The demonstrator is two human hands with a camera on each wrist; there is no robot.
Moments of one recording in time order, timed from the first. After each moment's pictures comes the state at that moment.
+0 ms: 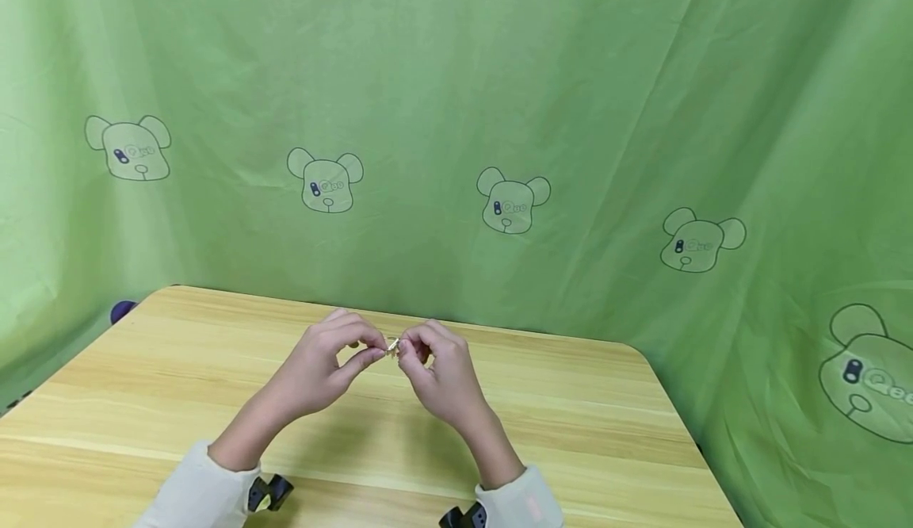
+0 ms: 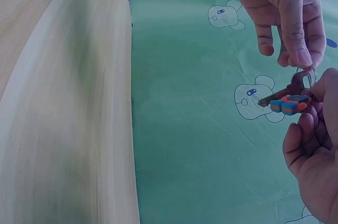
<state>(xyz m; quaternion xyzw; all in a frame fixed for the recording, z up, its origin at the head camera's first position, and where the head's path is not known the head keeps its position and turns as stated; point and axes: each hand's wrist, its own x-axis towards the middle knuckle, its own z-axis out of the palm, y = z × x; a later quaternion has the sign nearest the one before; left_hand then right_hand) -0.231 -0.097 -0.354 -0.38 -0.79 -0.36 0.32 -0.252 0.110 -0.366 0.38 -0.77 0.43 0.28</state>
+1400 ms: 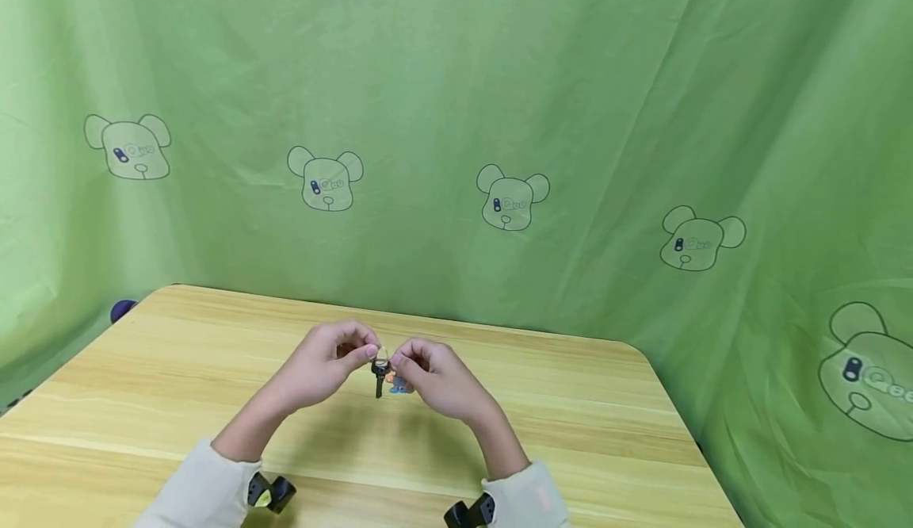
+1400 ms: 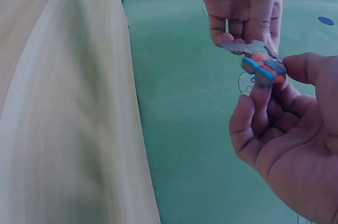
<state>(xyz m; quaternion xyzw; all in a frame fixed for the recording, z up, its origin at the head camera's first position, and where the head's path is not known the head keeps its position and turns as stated) -0.237 -0.099 -0.367 -0.23 -0.83 -0.50 0.10 -0.256 0.121 -0.370 0.32 -0.79 0.52 -0.09</state>
